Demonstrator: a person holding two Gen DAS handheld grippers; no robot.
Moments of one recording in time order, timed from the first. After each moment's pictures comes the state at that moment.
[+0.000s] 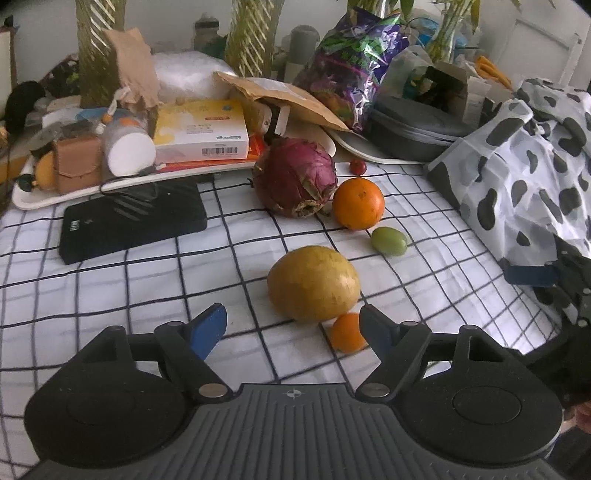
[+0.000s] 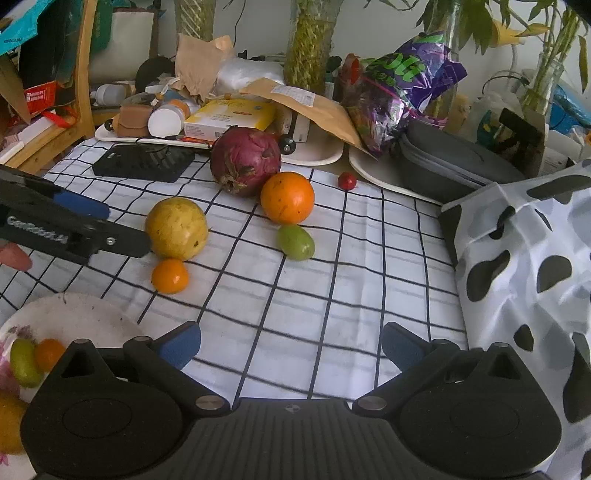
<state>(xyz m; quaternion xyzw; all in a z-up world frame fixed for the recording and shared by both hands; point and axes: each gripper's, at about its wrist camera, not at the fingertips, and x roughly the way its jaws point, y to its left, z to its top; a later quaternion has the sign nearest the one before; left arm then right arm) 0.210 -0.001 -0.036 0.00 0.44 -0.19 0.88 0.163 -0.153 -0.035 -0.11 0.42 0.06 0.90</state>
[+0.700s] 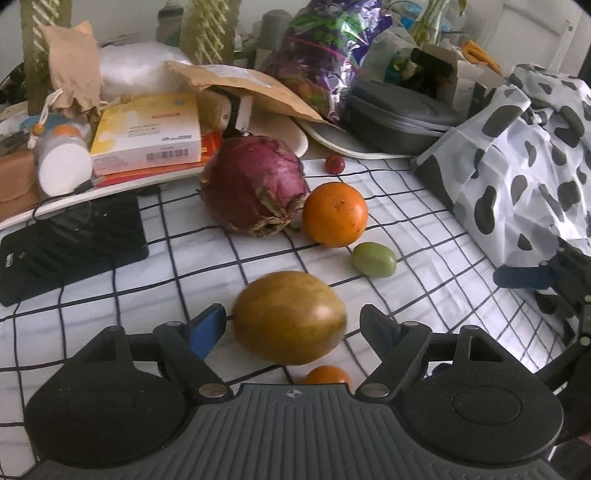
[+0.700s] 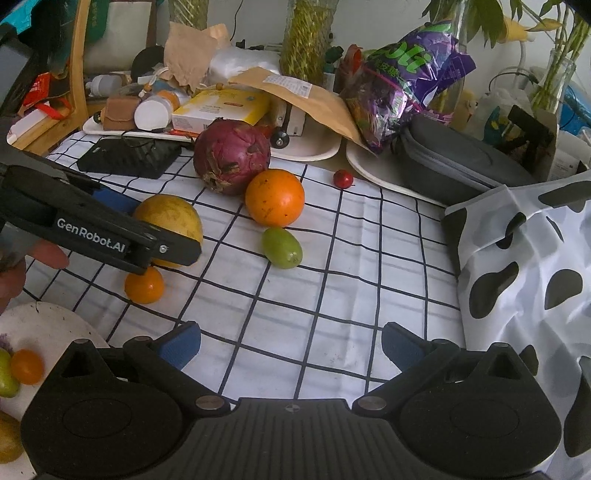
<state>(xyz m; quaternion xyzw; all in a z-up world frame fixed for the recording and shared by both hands) 0.247 -0.037 -0.054 0.01 0.45 -0.23 0.86 0.187 -0.162 -0.044 -0.12 0.43 0.06 0.89</state>
